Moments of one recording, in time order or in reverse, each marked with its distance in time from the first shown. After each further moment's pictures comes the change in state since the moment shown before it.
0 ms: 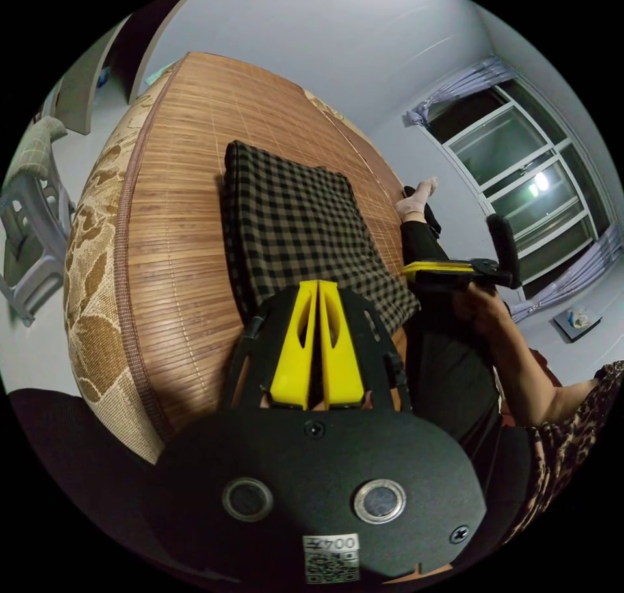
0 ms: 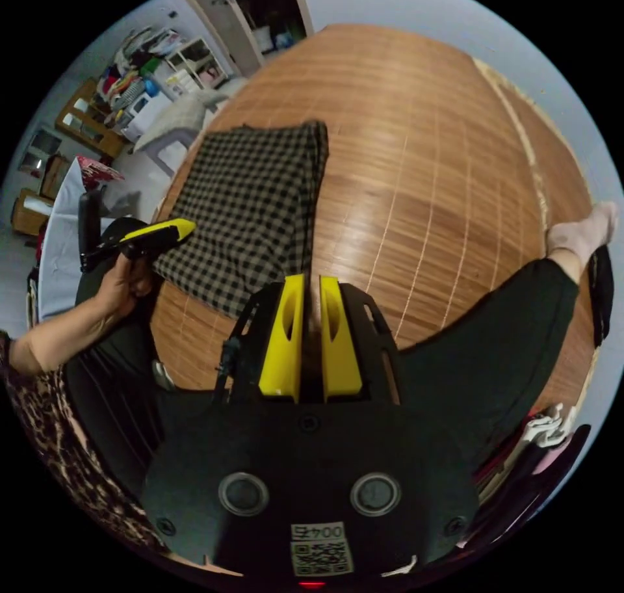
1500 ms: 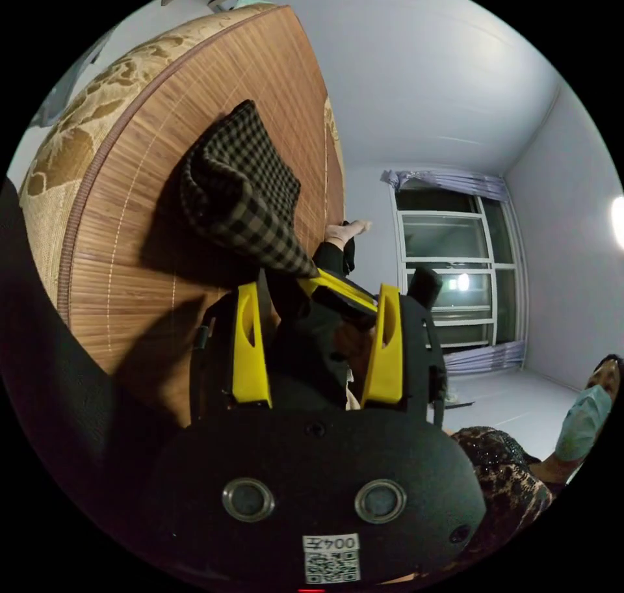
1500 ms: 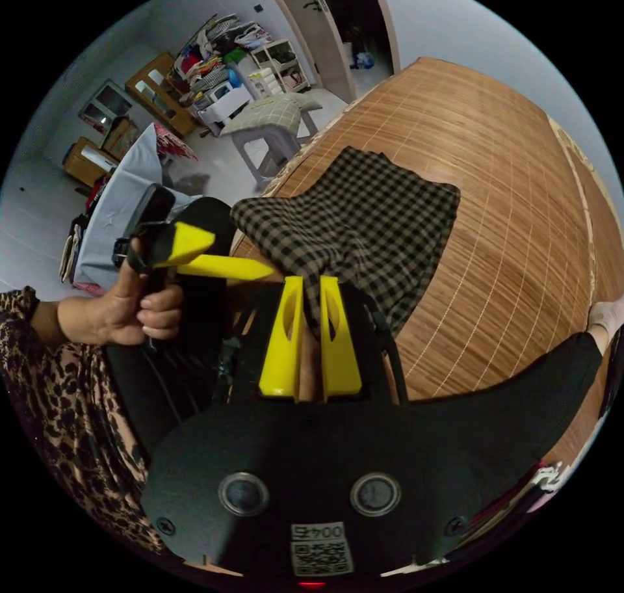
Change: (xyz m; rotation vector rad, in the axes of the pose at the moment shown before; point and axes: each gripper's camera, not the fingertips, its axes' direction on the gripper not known) left arm -0.057 0.055 -0.095 0.017 0.487 -0.460; right arm -0.116 0.076 -0.079 0.065 -0.201 -0.228
